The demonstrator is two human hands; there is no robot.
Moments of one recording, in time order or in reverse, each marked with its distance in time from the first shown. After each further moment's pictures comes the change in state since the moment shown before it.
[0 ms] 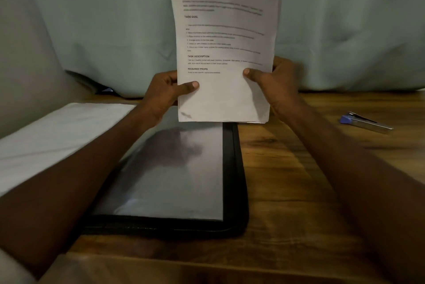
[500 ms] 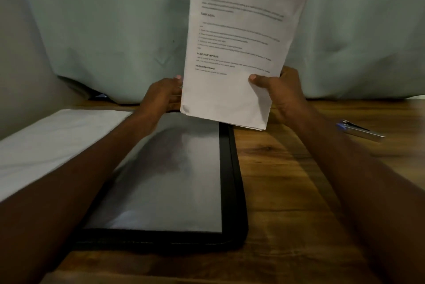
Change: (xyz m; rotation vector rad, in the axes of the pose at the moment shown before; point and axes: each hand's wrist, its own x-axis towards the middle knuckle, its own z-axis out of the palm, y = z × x) left_hand 0.013 0.000 0.005 -0.106 0.127 -0.230; right_hand 0.016 0.011 -0.017 0.146 0.032 0.165
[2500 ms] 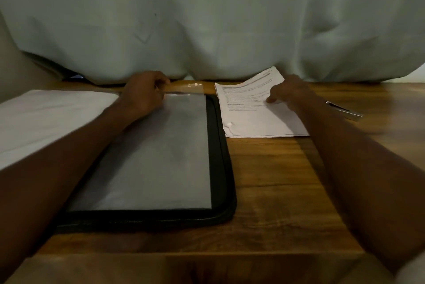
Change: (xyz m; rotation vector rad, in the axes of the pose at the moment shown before) left_hand 0.020 -0.044 -0.028 0.918 0.002 0.424; right_hand 0.011 0.018 -0.055 -1.090 0.091 0.428
